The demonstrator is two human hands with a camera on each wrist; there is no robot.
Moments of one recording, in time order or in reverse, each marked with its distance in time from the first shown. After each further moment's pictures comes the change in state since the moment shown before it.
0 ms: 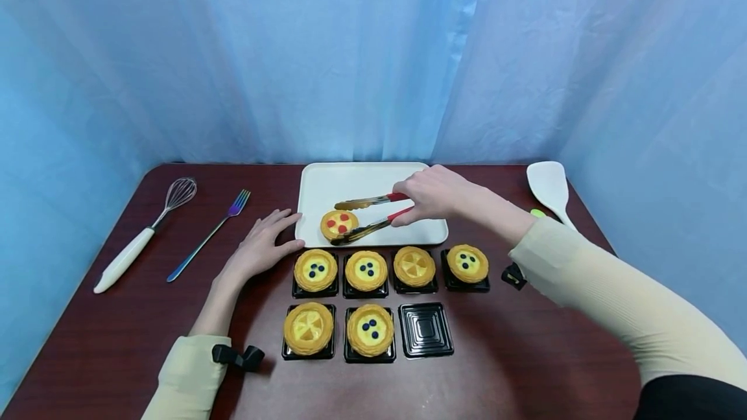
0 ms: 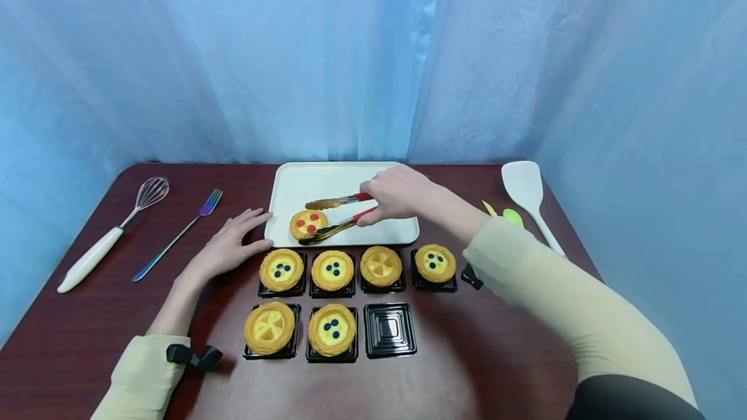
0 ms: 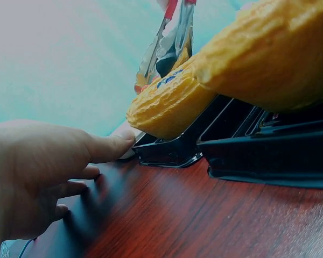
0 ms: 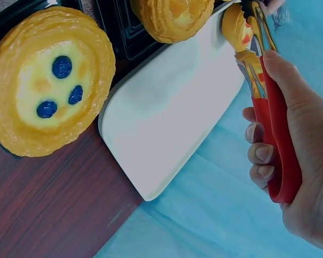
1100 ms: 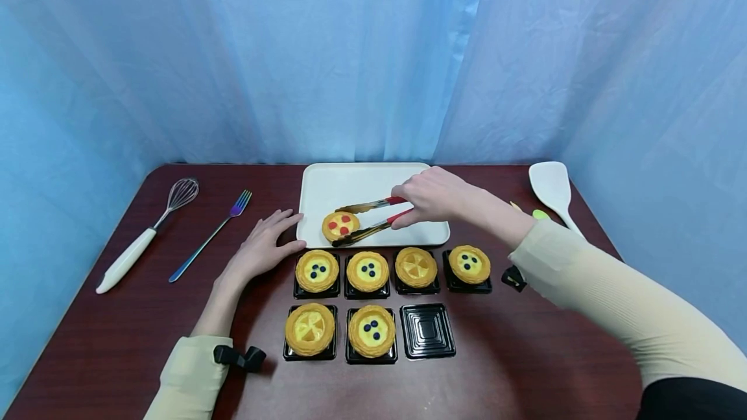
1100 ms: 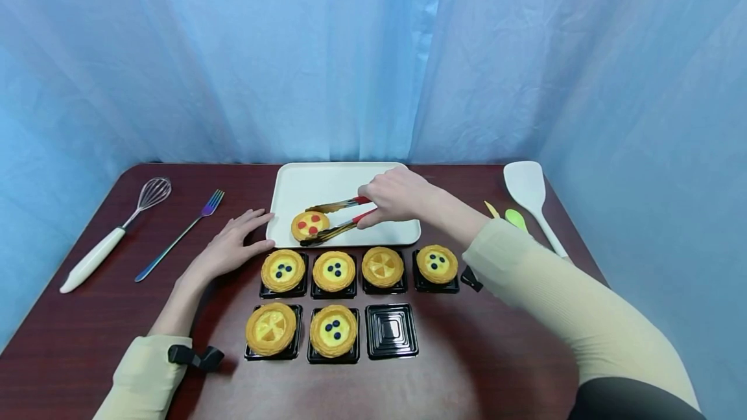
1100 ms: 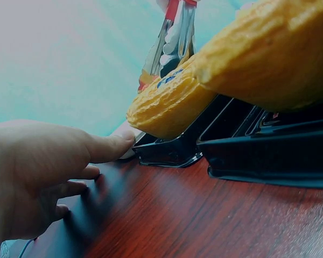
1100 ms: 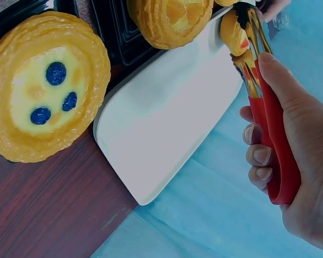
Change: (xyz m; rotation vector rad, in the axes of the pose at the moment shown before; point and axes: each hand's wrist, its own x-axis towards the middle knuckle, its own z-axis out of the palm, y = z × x) left_hand -0.002 0.003 0.000 -0.001 0.011 0.020; right_hand 0.000 -0.002 0.004 -0.046 0.057 -0.070
